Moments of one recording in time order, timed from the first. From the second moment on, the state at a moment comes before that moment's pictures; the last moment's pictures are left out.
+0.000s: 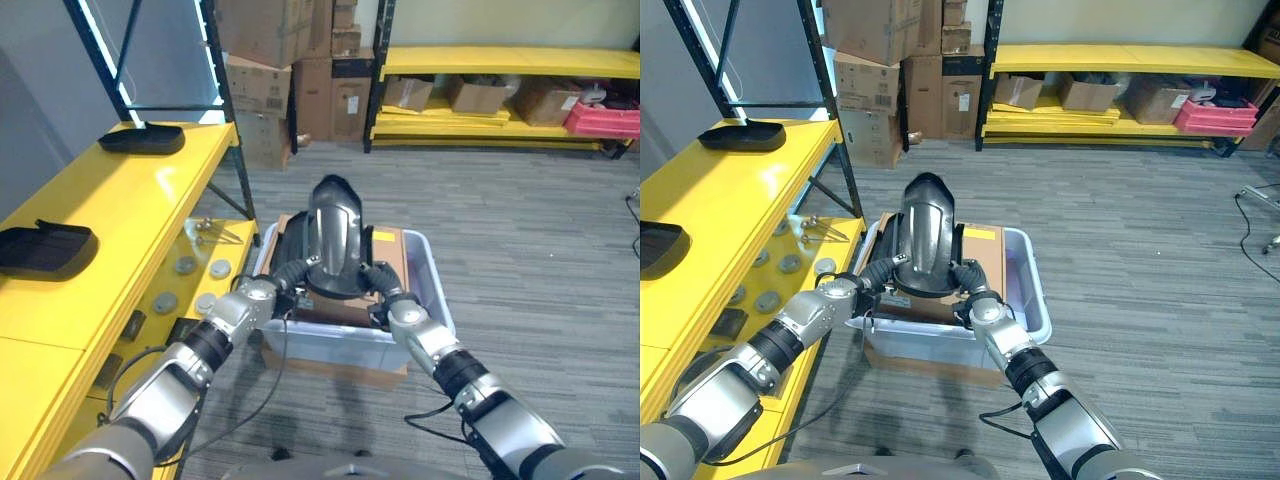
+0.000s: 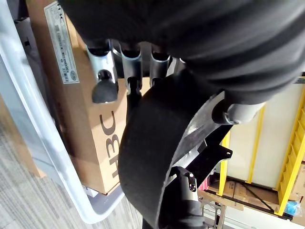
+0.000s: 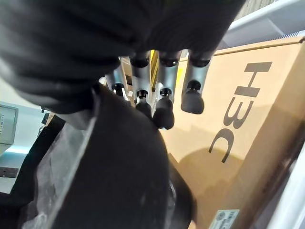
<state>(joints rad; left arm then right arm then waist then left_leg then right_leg) -0.60 0.24 -0.61 0.53 -0.66 0.39 0.02 -0.45 -0.33 0.51 0.57 0.39 0.12 -0.31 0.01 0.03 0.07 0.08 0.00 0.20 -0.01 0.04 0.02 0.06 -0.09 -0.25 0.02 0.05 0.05</state>
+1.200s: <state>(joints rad) -0.23 0.47 -0.11 0.19 -0.63 0.06 0.10 0.11 -0.37 0.01 1.06 0.31 0.14 -0.18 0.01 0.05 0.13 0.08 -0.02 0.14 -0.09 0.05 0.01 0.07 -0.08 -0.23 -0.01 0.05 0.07</state>
